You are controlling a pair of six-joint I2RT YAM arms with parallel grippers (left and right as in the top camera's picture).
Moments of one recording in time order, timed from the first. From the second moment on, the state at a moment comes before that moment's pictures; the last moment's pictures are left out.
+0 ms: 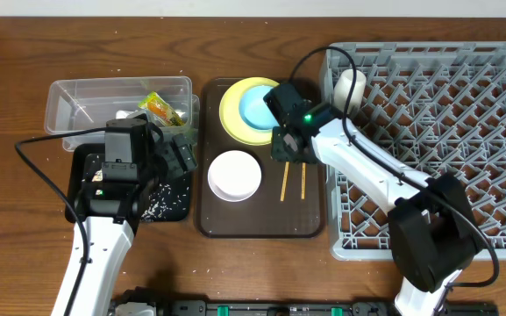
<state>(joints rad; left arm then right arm) -0.07 1.12 0.83 -0.60 0.12 -0.47 0.60 1.92 1.40 -0.79 0.06 0.67</state>
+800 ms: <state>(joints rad) -0.07 1.12 0.83 -0.60 0.12 -0.47 0.60 1.92 1.17 -0.45 0.10 0.68</state>
